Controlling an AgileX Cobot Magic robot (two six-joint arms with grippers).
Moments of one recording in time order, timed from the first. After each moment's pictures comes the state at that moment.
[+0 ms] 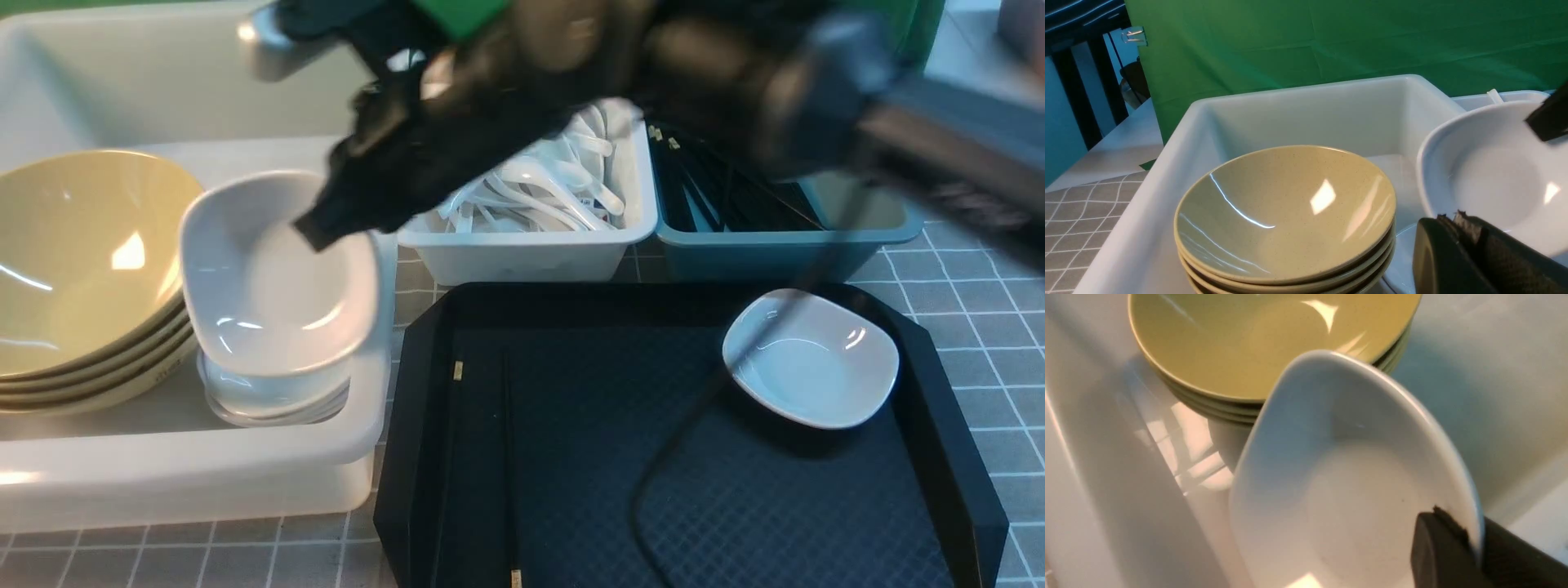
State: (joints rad) right arm 0.79 2.10 -2.08 0.23 0.83 -0.23; left arm -0.09 -0.02 -0.34 0.21 0.50 -0.11
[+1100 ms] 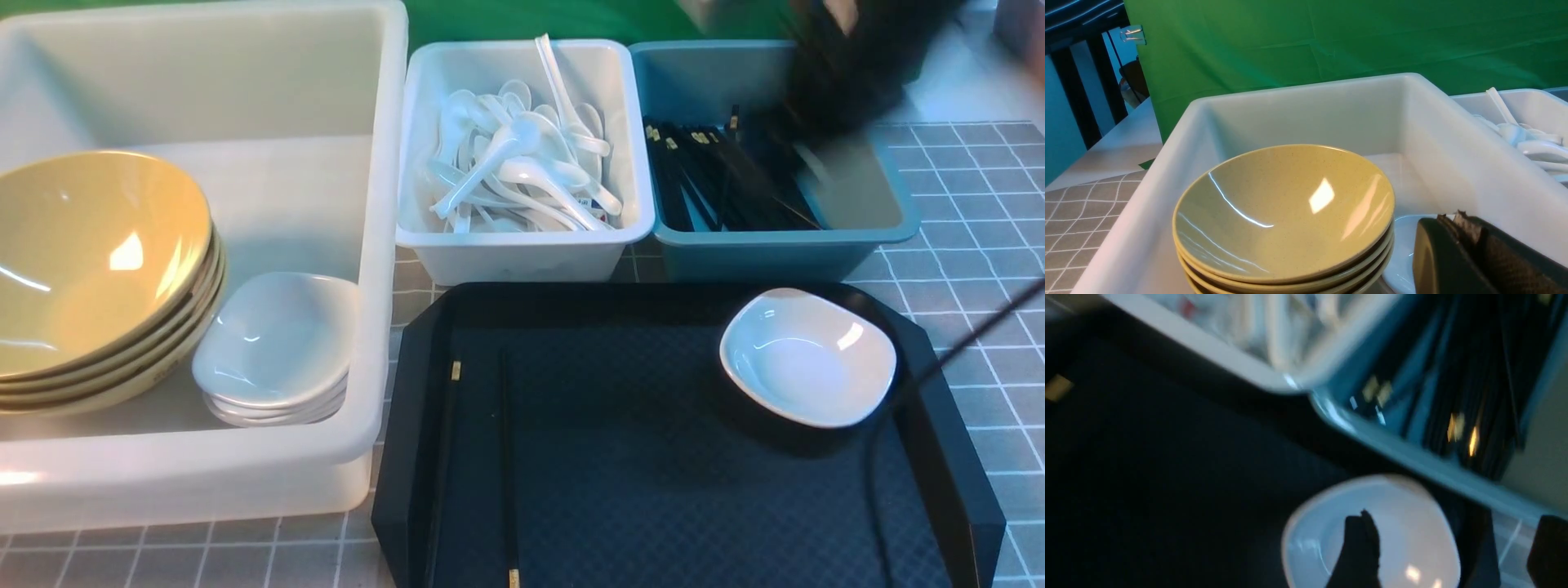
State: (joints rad) right arm 0.32 1.76 -1.57 -0.10 1.12 0.01; left arm -0.09 -0.02 -0.34 0.21 0.50 -0.11
